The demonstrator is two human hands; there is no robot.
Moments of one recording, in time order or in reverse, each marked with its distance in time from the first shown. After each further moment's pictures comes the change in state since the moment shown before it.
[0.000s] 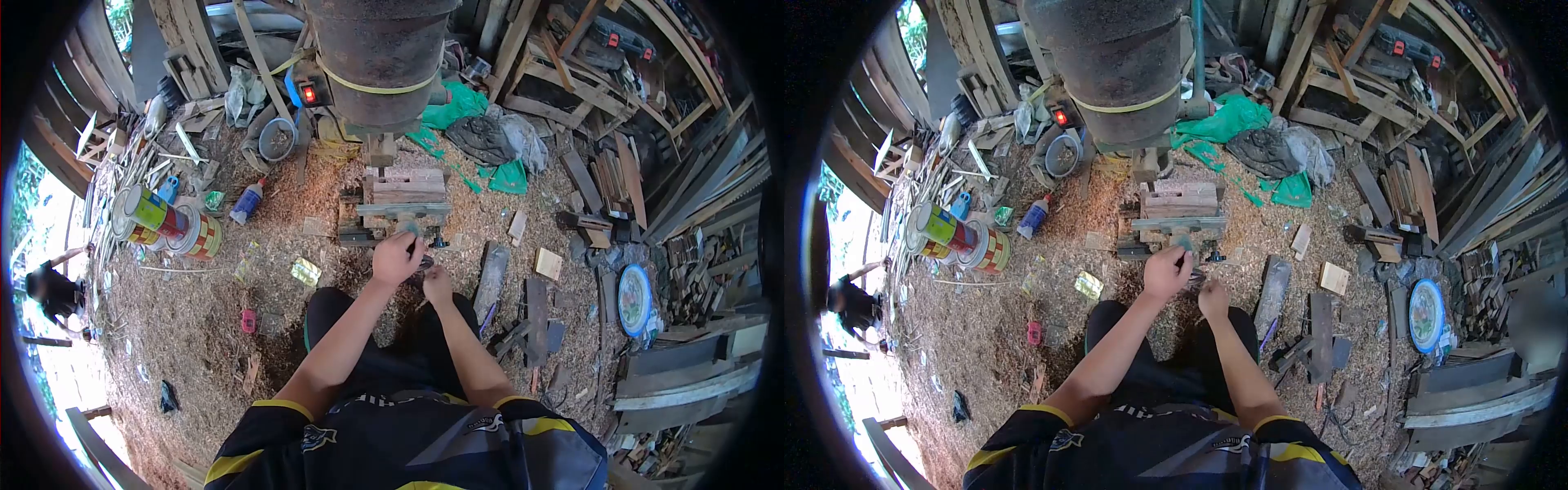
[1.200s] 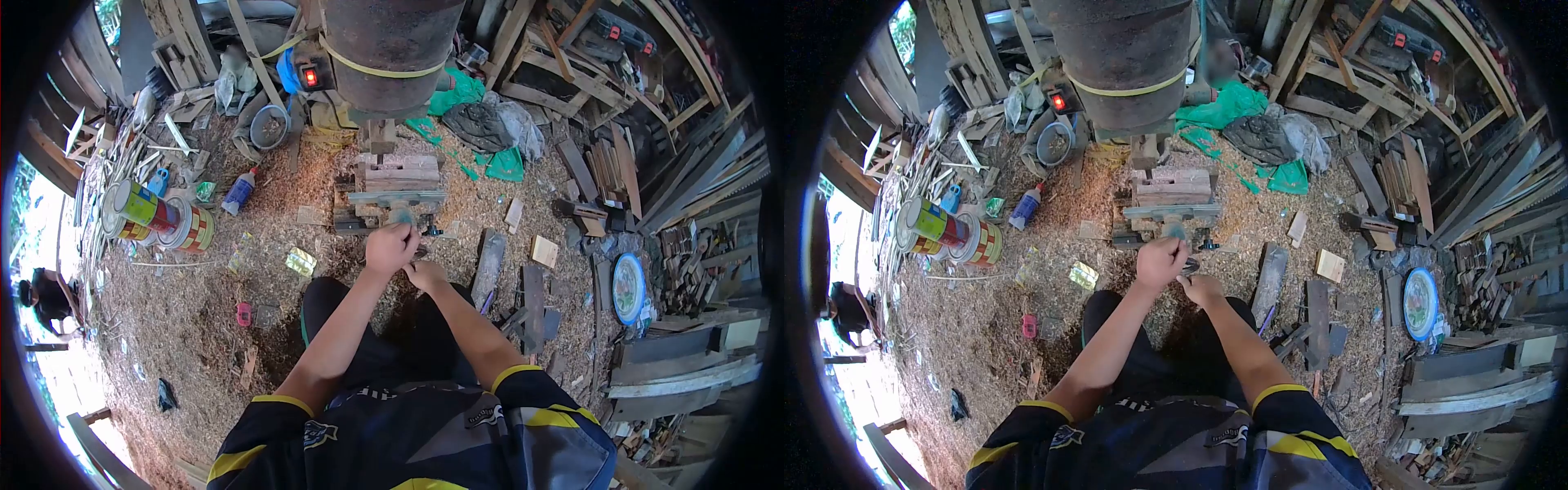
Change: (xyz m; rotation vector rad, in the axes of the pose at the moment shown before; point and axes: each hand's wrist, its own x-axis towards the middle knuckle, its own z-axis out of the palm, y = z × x) left_hand -0.002 -0.008 -0.009 0.034 0.000 0.001; right_hand -0.002 -0.052 -0.009 -0.782 -0.612 -0.109
